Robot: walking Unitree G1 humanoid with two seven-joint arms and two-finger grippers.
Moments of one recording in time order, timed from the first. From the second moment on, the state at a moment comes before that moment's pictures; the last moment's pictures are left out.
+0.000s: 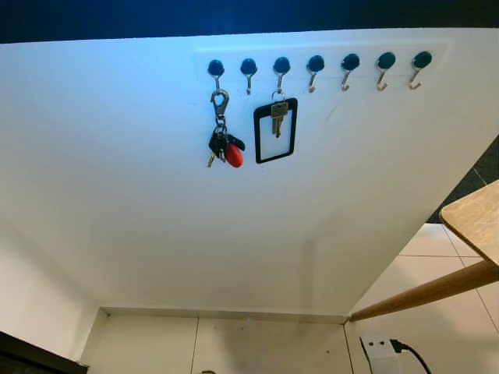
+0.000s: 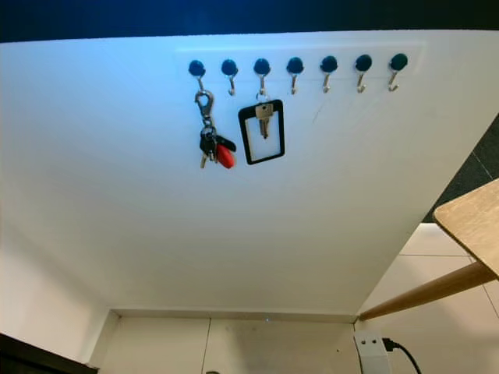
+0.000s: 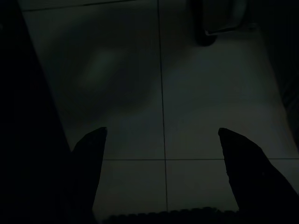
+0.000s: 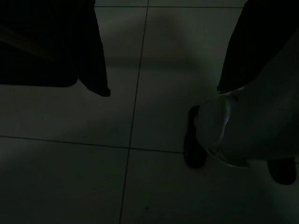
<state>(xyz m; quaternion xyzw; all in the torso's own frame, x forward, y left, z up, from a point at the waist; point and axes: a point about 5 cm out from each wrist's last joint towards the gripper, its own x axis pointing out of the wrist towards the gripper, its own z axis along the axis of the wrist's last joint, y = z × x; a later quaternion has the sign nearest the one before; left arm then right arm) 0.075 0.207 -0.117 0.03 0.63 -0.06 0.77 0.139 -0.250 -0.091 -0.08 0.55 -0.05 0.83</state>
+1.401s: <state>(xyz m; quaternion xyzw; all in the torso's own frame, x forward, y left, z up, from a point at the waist) 0.069 0.206 -0.117 0.04 0.63 -0.09 0.77 0.133 -0.249 -0.093 -0.10 0.56 -0.03 0.82</state>
